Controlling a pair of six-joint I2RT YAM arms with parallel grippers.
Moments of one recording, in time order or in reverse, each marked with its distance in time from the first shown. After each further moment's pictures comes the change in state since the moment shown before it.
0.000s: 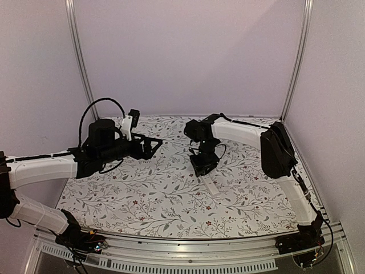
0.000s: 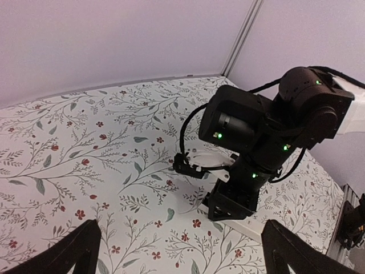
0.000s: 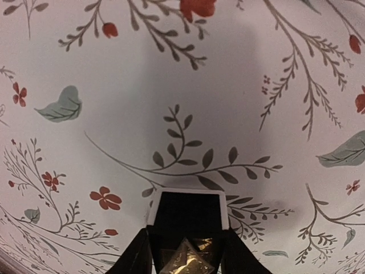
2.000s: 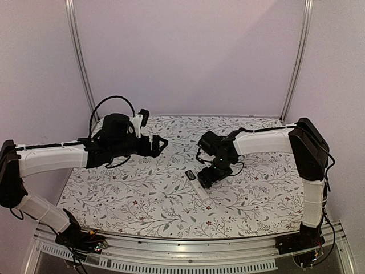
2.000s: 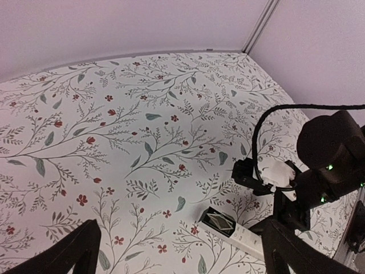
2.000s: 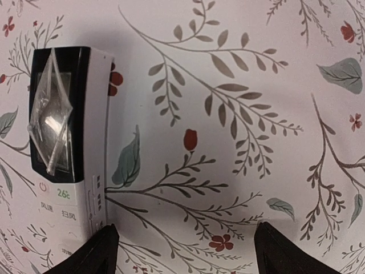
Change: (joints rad) left arm -0.024 0.143 0.152 -0.166 -0.060 -0.029; right arm 0.034 -0.412 -0.718 0.507 0.060 -0.145
